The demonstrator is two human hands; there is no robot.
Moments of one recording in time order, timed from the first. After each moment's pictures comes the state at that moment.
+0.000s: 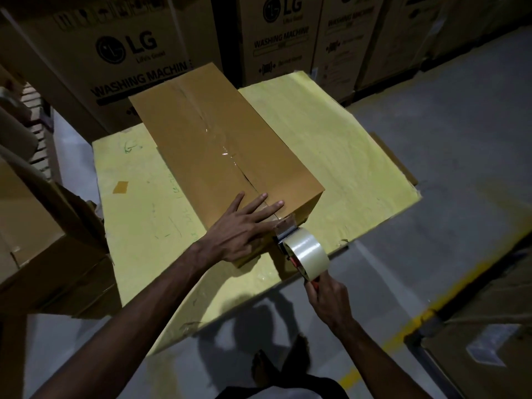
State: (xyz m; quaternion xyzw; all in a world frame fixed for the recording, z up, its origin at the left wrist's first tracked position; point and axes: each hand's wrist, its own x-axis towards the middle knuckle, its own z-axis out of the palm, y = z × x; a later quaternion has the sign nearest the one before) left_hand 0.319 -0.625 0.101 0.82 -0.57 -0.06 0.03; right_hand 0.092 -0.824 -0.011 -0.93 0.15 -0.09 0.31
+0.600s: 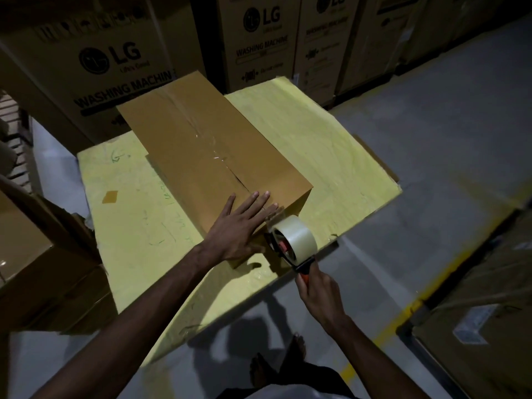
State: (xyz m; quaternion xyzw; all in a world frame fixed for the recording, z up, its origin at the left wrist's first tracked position) left_hand 0.306 -0.636 0.090 0.85 -0.52 -0.06 0.00; right_hand 0.080 -0.807 0.010 -0.95 0.17 -0.10 0.24
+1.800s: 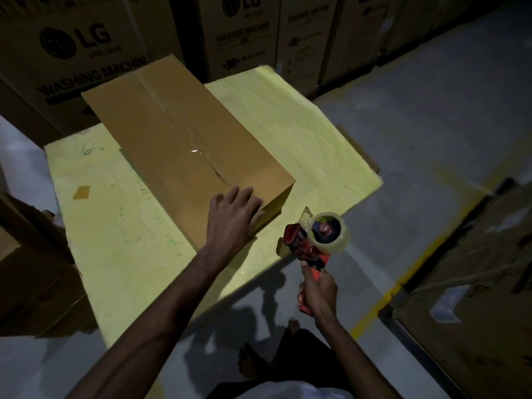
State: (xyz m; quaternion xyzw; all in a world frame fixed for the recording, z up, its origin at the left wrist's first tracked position) left_hand 0.268 -0.671 0.095 0.91 -0.39 0.09 0.09; right_hand 0.062 -0.803 0.001 -0.67 0.50 -0.06 0.54
